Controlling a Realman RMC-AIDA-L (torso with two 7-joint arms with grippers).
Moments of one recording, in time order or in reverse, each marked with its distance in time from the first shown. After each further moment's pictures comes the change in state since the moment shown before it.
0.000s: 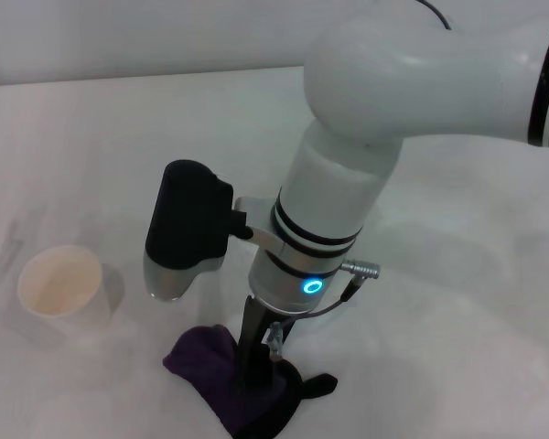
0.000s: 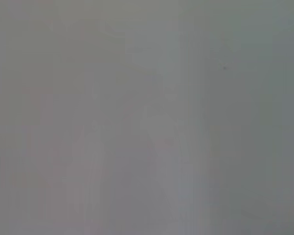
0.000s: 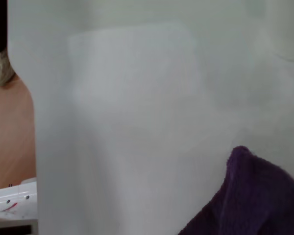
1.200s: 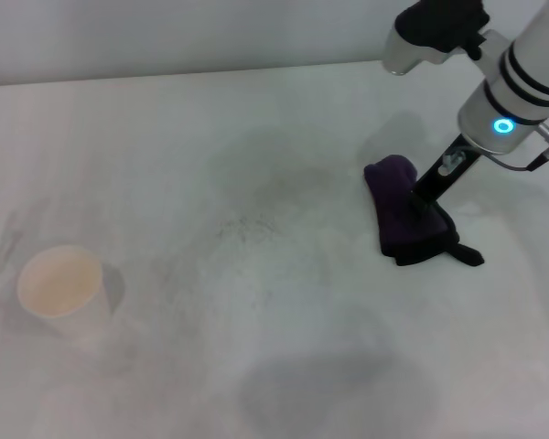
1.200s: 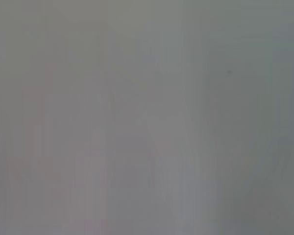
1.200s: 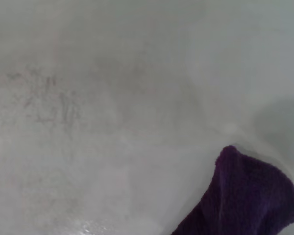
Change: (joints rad) left arm -0.016 0.005 -0.007 0.009 -0.008 -0.012 0.003; right arm -0.177 -0.059 0.917 0.168 -0.705 -0.134 -0.005
